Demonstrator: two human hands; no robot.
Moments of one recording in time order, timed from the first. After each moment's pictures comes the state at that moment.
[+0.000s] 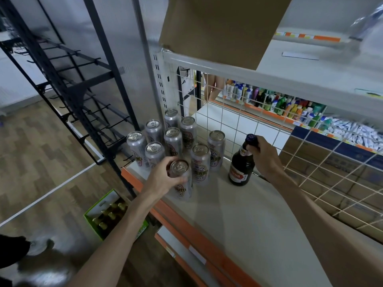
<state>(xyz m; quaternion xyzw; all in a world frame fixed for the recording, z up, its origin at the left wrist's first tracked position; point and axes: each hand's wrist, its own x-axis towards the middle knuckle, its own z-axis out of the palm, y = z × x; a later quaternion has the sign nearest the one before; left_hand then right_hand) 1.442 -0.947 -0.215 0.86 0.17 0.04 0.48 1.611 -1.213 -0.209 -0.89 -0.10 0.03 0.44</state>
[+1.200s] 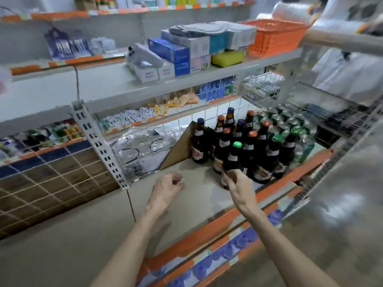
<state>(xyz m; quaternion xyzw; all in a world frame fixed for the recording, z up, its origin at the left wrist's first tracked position) 1.351 -1.653 -0.233 0.86 -0.32 -0.18 0.35 1.172 -1.813 -0.232 -0.80 0.41 -0.23 0.38</state>
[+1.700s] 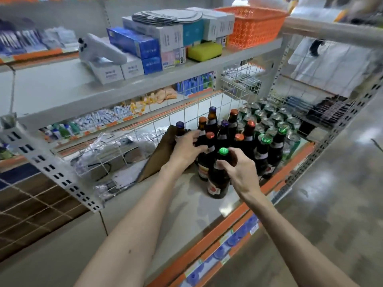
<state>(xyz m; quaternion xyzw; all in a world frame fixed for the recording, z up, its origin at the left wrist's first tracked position) 1.377 -1.836 -0.185 0.75 -0.44 -0.24 0.43 1.192 -1.878 -0.194 -0.78 0.41 -0.32 0.35</state>
